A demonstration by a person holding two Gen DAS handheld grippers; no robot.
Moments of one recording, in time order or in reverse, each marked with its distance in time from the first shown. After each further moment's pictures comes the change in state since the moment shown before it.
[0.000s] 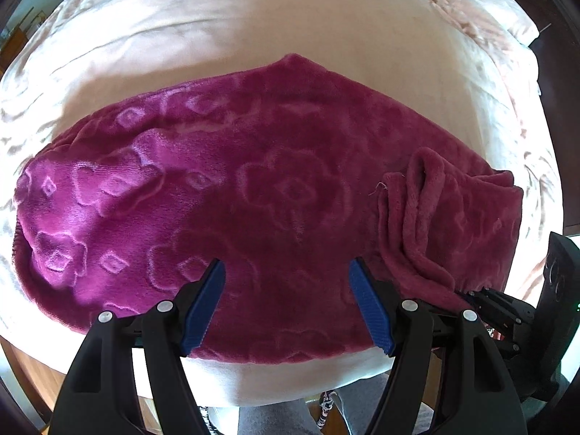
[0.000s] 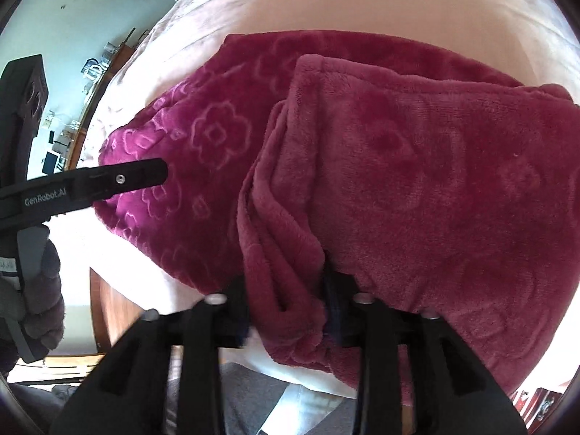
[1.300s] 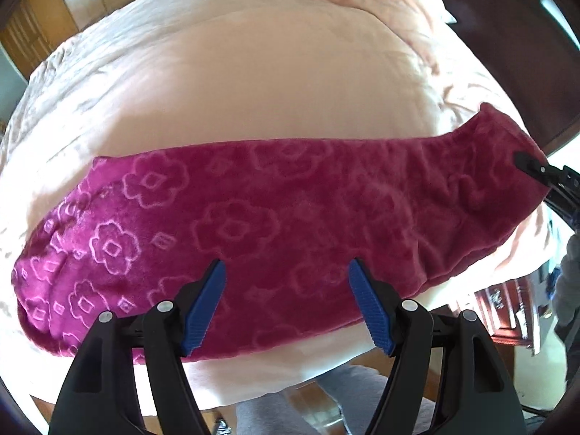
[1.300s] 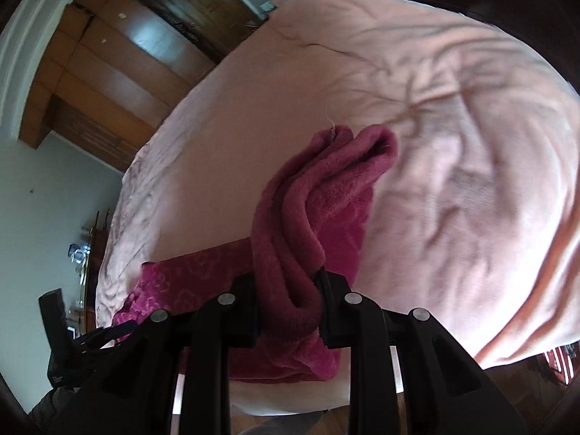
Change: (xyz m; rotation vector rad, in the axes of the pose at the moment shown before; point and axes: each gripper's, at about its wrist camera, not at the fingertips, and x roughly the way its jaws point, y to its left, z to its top) left arm -0.015 -0.224 -0.021 0.314 -0.114 0.019; right arm -0.250 -0.252 -0.066 0.487 -0.543 -0.040
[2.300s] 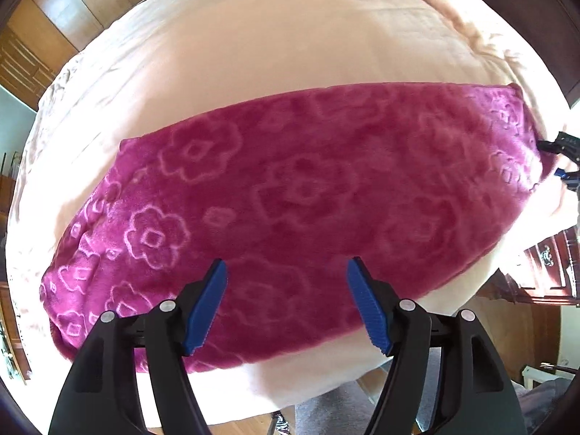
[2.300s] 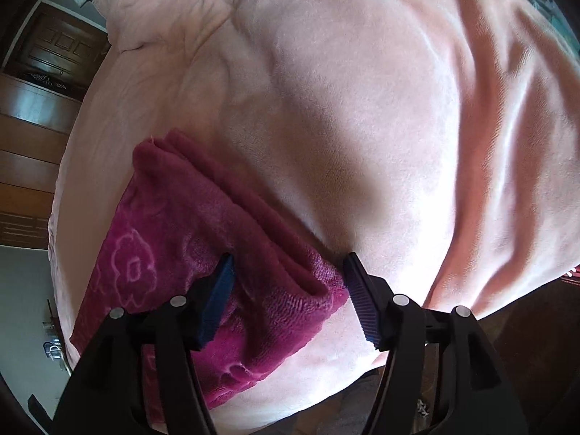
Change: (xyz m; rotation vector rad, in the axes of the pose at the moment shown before) left arm 0.033 0.034 -0.024 0.129 0.069 0.151; right arm 0.035 -0.194 -0.030 0.444 0.063 -0.313
